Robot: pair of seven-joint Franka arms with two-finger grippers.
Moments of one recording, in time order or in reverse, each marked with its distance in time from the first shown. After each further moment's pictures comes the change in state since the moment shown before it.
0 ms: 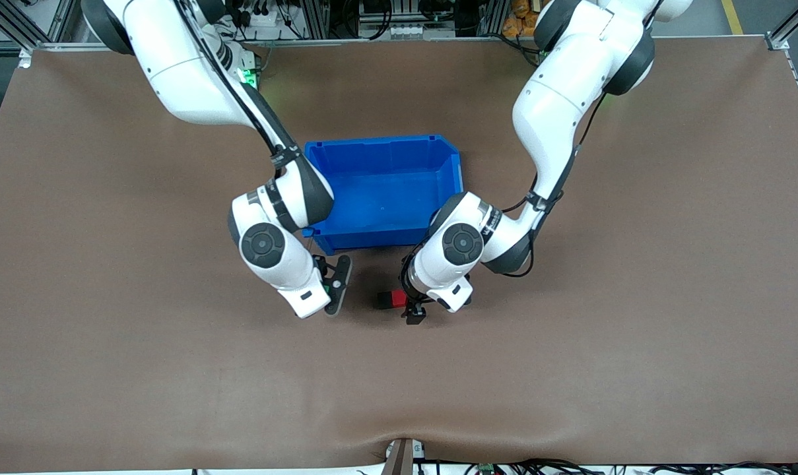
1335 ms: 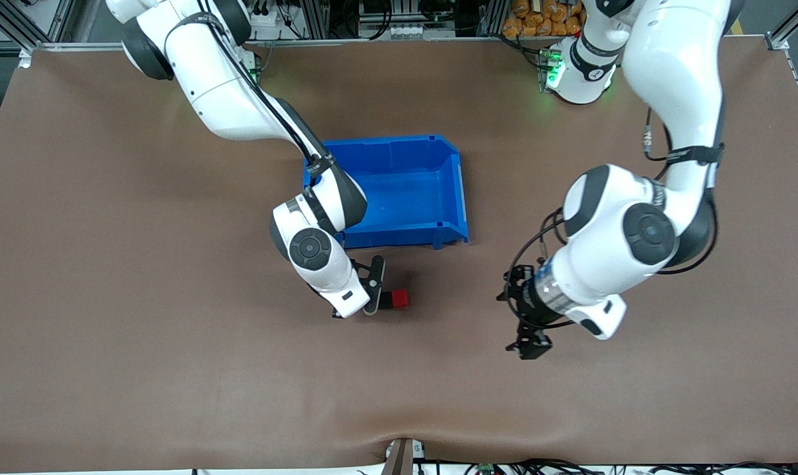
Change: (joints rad) left arm 0.261 -0.307 0.013 0.003 0.000 -0.263 0.203; right arm 0.071 0.150 0.000 0.162 -0.002 -0.002 -0.004
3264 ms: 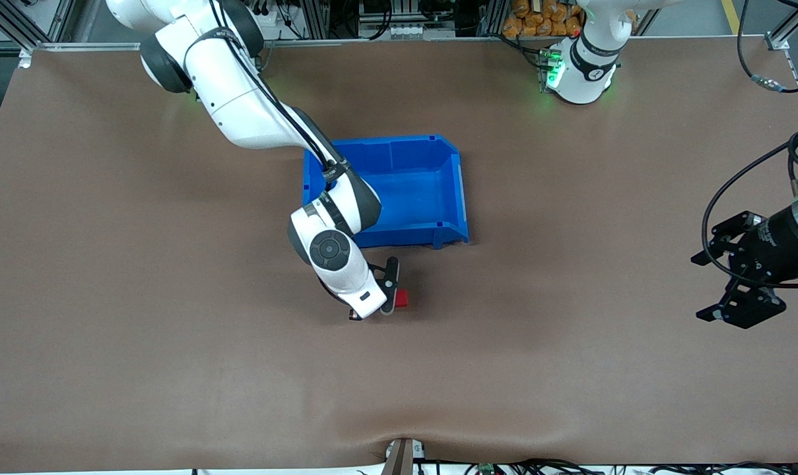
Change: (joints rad) left arm 0.314 -0.267 0.001 -0.010 0.000 -0.298 0.626; right arm 0.032 0.094 -0.002 0.105 0.000 0.019 -0.001
